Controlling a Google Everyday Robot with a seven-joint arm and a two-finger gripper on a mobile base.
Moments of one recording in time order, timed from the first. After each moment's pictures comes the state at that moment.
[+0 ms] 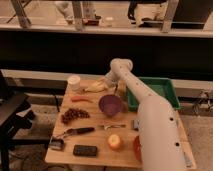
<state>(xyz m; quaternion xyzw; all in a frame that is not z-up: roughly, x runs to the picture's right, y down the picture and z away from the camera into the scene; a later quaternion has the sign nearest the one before) -0.001 -0.015 0.988 -0.17 -0.27 -0.27 0.91</state>
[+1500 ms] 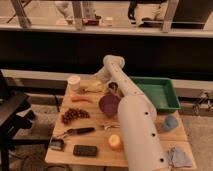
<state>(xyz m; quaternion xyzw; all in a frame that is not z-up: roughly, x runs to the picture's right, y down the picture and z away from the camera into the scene) -0.049 -0.040 1.022 -0.15 -0.29 -0.31 0.89</state>
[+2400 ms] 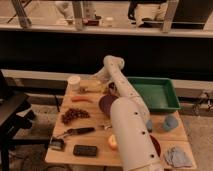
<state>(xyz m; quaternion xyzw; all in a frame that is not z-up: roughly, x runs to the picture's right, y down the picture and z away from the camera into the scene) -0.048 -0.037 1.039 -0.15 -0.30 -0.31 0.89</state>
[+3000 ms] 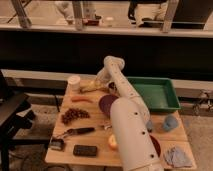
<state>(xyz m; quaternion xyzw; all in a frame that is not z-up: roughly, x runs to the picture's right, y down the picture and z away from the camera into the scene) -0.045 -0.035 1.040 -0.15 -0.31 -0.31 0.89</state>
